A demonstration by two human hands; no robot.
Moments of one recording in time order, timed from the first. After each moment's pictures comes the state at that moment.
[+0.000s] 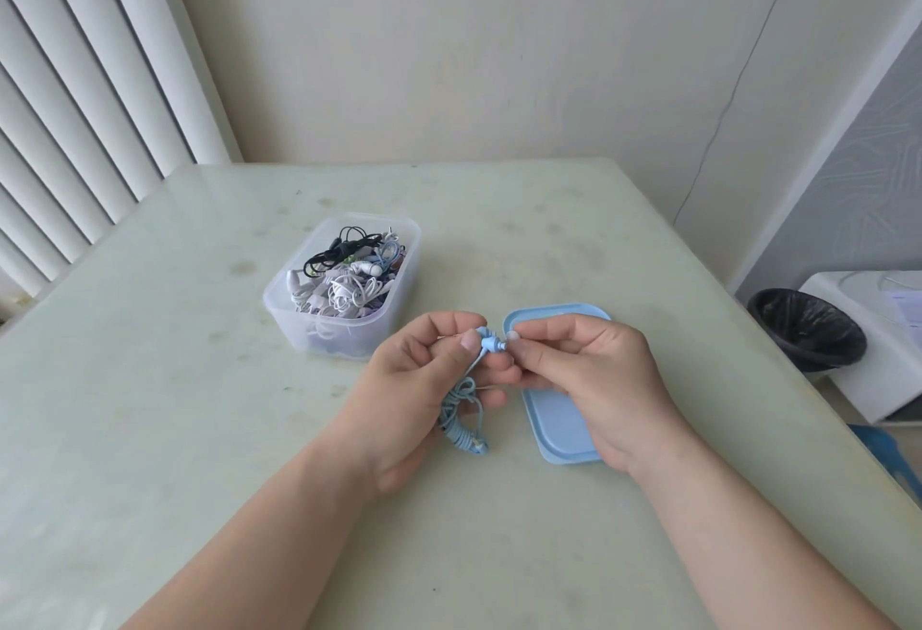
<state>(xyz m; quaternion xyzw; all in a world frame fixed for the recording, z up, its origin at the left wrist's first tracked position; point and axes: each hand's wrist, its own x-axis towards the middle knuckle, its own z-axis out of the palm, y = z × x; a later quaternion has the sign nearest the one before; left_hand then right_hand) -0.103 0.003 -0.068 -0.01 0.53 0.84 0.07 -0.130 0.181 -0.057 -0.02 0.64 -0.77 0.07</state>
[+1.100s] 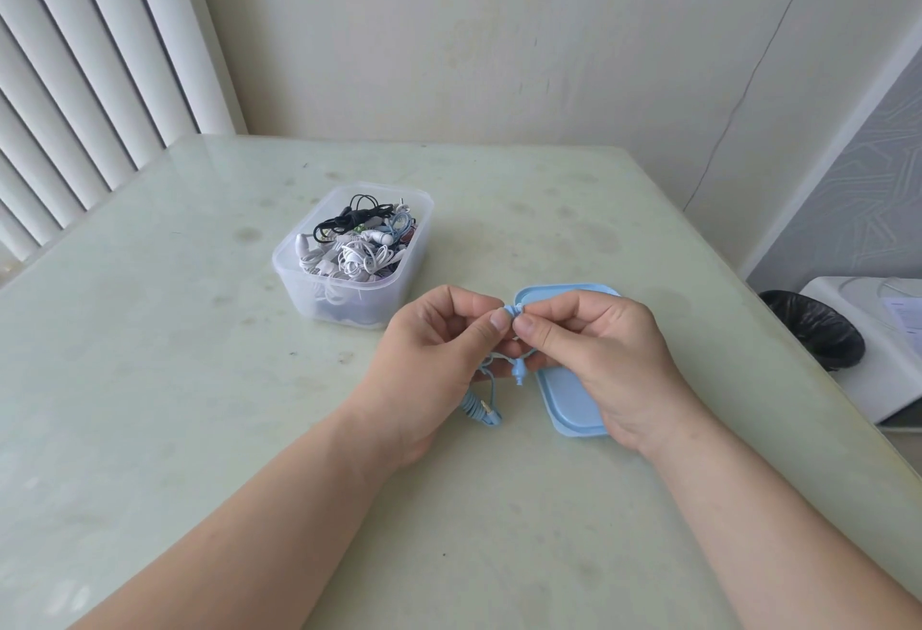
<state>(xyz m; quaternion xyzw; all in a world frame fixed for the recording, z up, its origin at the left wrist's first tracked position) -0.101 0.010 -0.077 0.01 0.63 0.78 -0.01 -0.131 0.178 -0.067 -0.10 0.68 -0.72 0.04</state>
